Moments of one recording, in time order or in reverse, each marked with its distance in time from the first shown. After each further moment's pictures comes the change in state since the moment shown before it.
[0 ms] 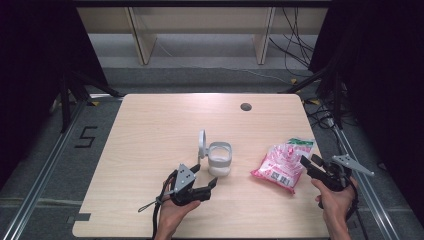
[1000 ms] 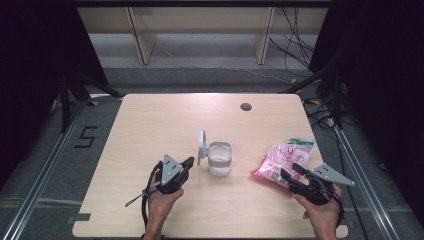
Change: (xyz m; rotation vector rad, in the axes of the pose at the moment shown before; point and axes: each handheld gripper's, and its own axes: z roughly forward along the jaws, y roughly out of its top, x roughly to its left) left arm 0.035 0.017 -0.014 -0.024 0.154 0.107; right arm 0.061 -0.015 -0.014 0.052 0.157 -0.168
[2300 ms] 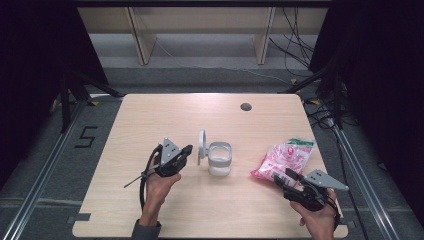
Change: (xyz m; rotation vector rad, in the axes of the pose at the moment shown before) left arm 0.028 0.024 0.021 0.050 -0.023 0.012; right arm 0.014 -0.008 0.001 0.008 0.067 -0.051
